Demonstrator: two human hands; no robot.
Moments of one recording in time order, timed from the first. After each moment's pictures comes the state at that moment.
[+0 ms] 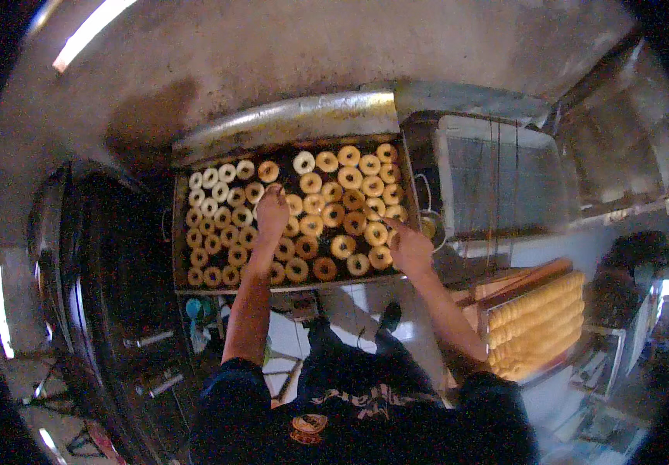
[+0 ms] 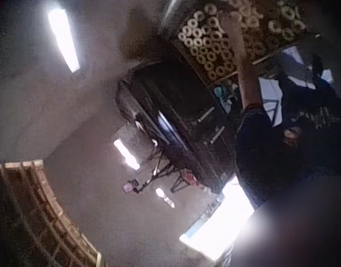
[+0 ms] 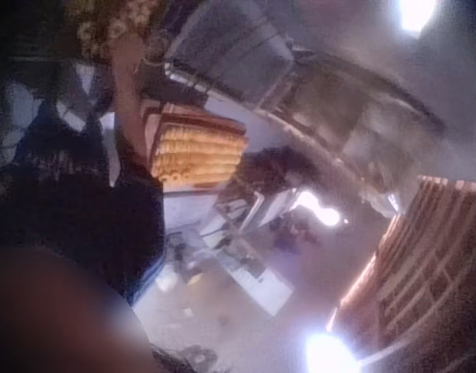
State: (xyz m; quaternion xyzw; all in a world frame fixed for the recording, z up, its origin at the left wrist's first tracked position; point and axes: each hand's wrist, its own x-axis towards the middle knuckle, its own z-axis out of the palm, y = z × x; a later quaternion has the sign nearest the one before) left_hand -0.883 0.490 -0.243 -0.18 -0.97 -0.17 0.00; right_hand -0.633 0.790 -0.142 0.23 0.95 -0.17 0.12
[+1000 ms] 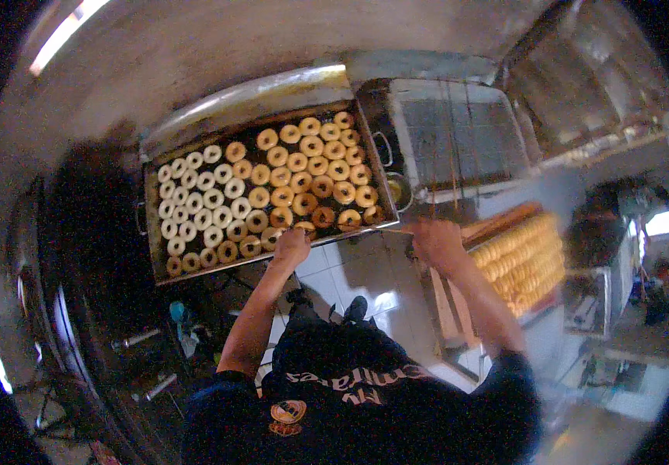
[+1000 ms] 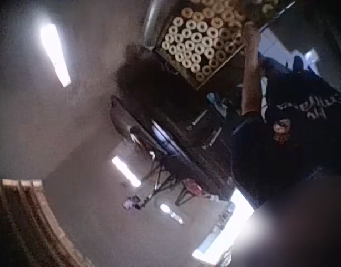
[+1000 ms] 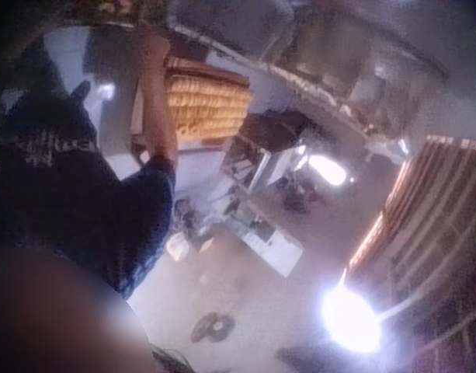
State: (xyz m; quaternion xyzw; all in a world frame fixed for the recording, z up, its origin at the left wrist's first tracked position) left_hand -0.679 0.489 -0.239 -0.29 -0.91 -0.20 -0.22; right_hand -0.489 0.788 -0.025 0.10 0.98 0.00 0.14
